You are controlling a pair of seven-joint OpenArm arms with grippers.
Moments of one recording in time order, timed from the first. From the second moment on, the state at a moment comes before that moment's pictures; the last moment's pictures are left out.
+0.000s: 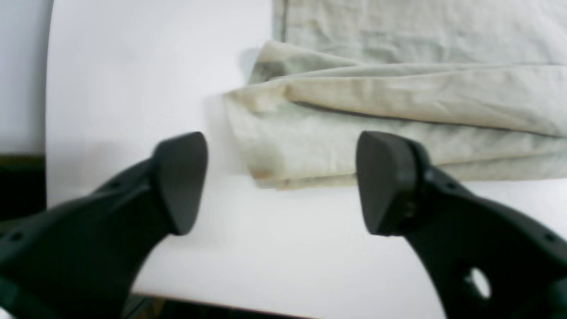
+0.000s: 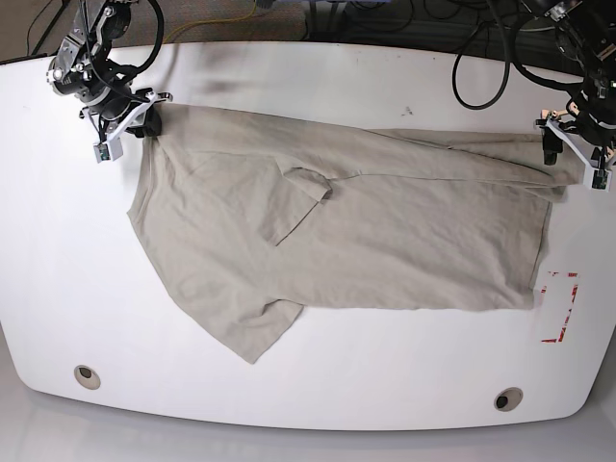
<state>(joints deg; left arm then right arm) 12.2 -12.8 -44.8 104.3 -12.8 -41.9 56.3 -17.6 9.6 34.2 92.7 27.5 40.4 -56.1</state>
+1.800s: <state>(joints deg) 5.7 -14.3 -41.7 85.2 -12.0 -41.8 57.2 -17.8 9.6 33.6 92.8 27.7 40.4 -56.0</state>
